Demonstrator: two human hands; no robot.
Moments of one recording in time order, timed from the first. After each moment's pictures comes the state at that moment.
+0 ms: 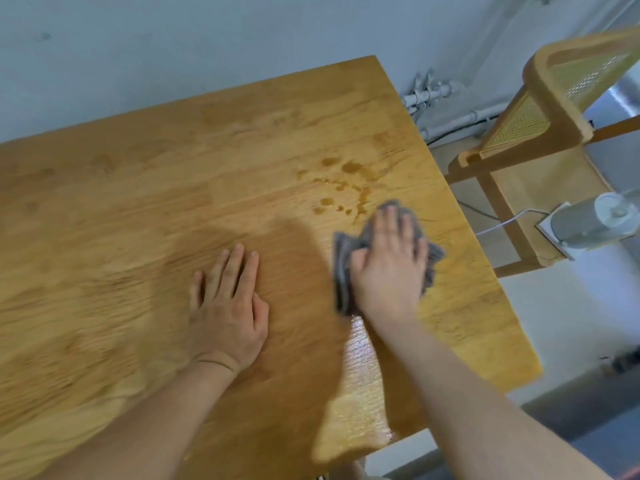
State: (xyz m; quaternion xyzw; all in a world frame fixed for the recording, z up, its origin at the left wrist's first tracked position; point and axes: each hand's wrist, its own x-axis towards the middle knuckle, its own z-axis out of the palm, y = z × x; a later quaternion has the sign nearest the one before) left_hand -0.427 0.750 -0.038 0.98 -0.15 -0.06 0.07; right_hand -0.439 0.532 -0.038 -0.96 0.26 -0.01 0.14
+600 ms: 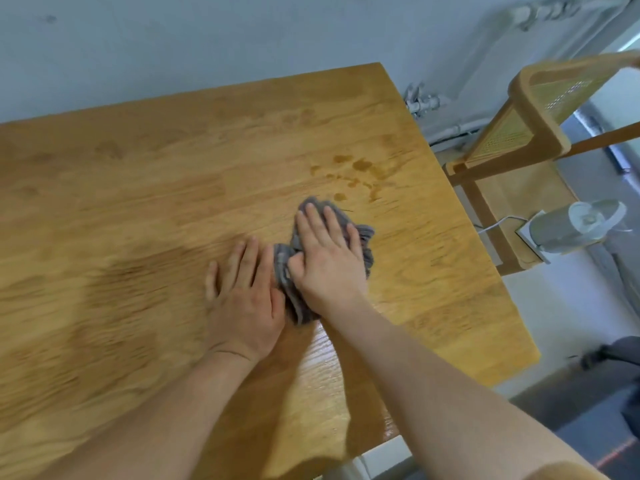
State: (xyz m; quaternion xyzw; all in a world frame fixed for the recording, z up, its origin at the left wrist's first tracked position) left_hand -0.424 0.756 -0.044 0.98 -0.16 -0.07 0.11; right_hand -0.415 0.611 -0.035 -0.99 0.09 0.05 0.14
